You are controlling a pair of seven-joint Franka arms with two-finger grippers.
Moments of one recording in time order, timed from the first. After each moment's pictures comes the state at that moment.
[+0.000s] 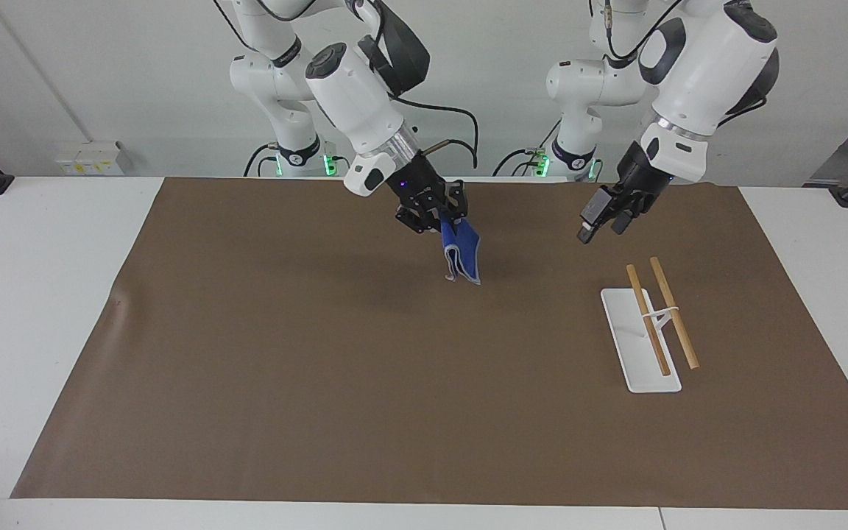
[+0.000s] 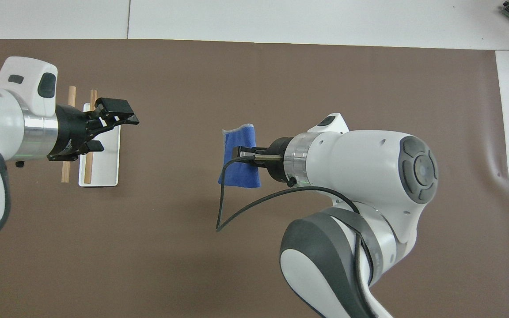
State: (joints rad) left arm -0.15 -0.10 -0.12 -1.90 -0.30 2.07 -0.71; right arm -0.07 0.06 0.62 -1.89 0.49 2.36 0.37
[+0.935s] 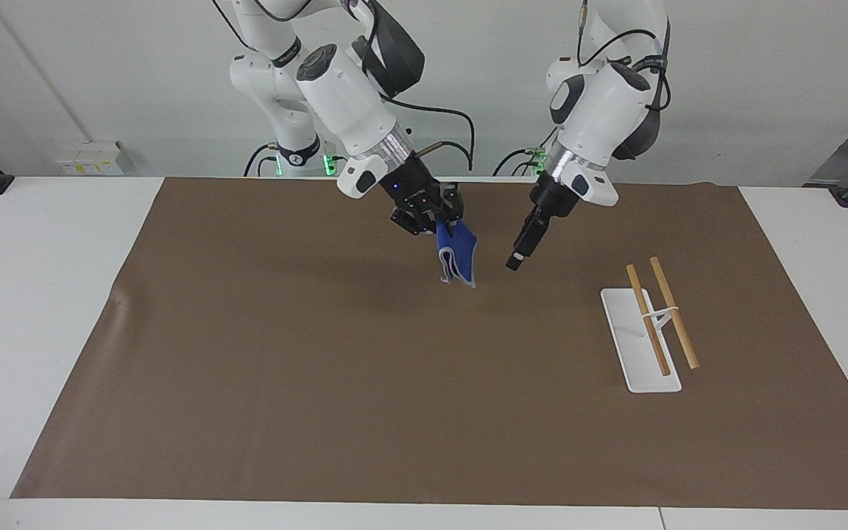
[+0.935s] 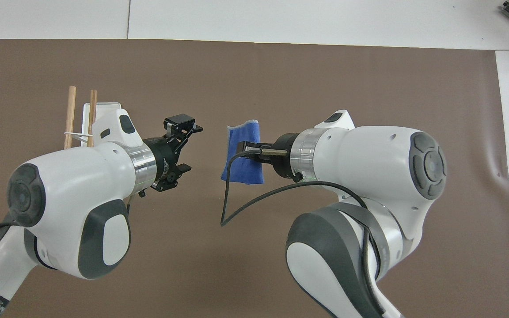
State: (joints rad) left arm -0.39 -0.06 -0.12 -2.14 -0.42 2.55 -1.30; right arm -0.08 0.06 0.61 -1.89 0.49 2.36 0.37
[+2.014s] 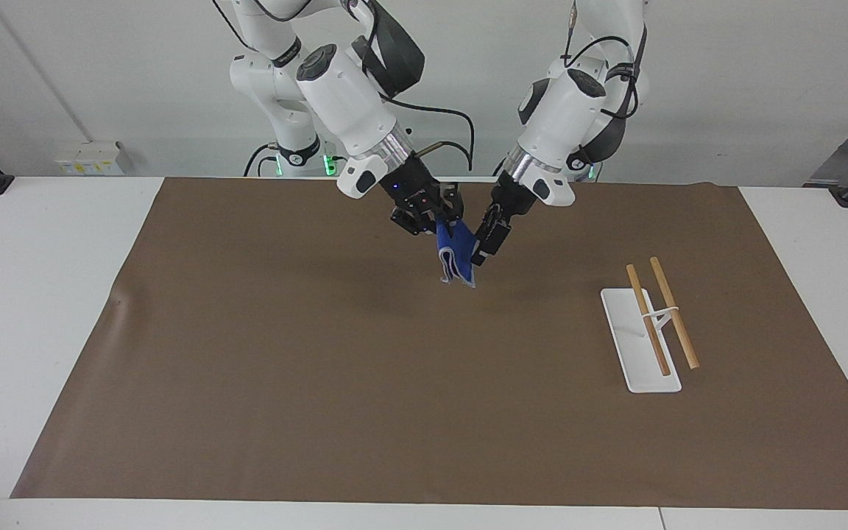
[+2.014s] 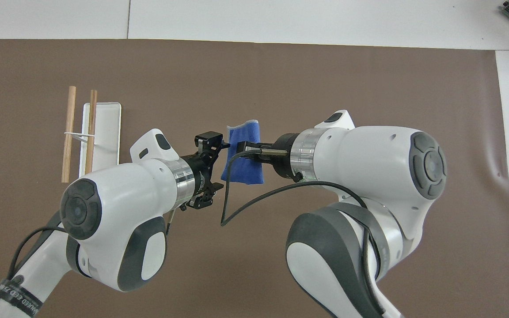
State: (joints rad) left arm -0.49 -0.05 -0.12 -2.15 -0.42 2.56 -1.56; right arm -0.08 0.06 0.61 -1.89 0.49 2.36 0.37
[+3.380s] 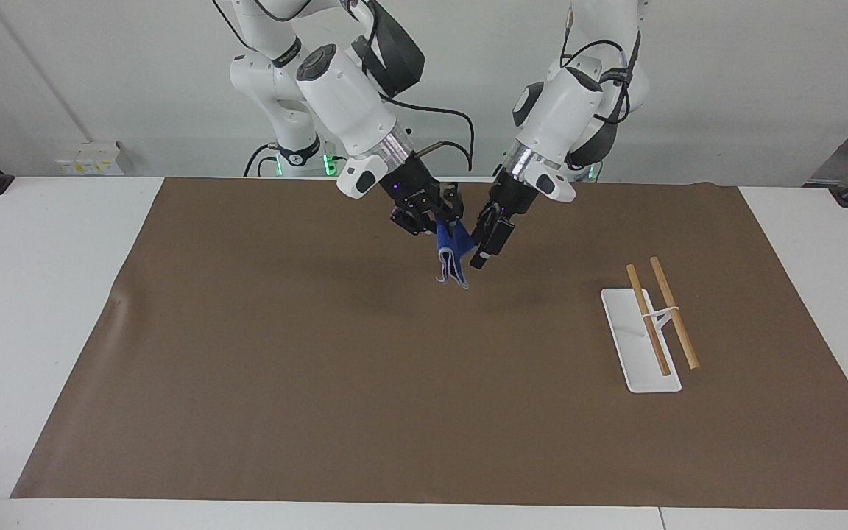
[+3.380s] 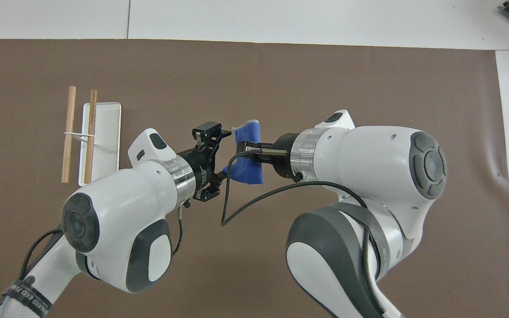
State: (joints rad) left arm -0.51 -0.03 -0.11 -2.17 -0.47 2.73 -1.58; right arm -0.09 0.06 0.61 -1.89 0.49 2.36 0.37
